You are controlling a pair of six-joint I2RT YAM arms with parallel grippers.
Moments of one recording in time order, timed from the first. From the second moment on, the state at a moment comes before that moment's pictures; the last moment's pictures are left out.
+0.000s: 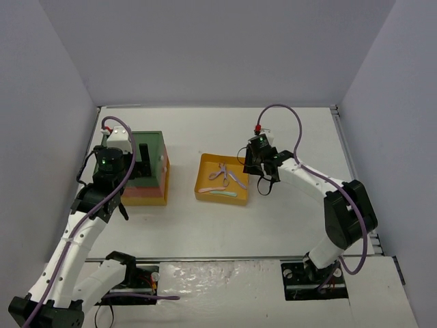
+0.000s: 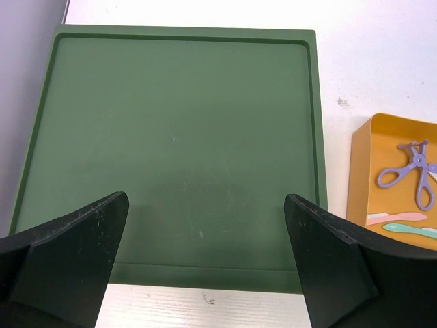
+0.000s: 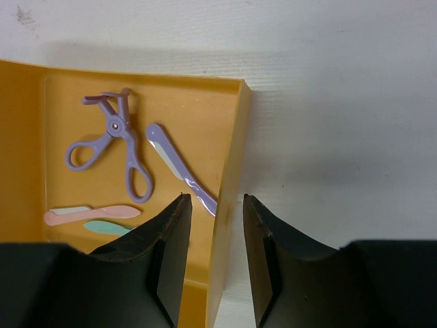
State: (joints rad) left arm -0.26 0.87 0.95 -0.51 -0.26 -0.12; right arm 0.51 1.60 1.06 -0.33 0.17 0.55
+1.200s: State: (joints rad) left arm -0.23 0.90 0.92 -0.47 -0.19 -0.15; right arm 0.74 1.97 1.44 -0.50 0.30 0.68
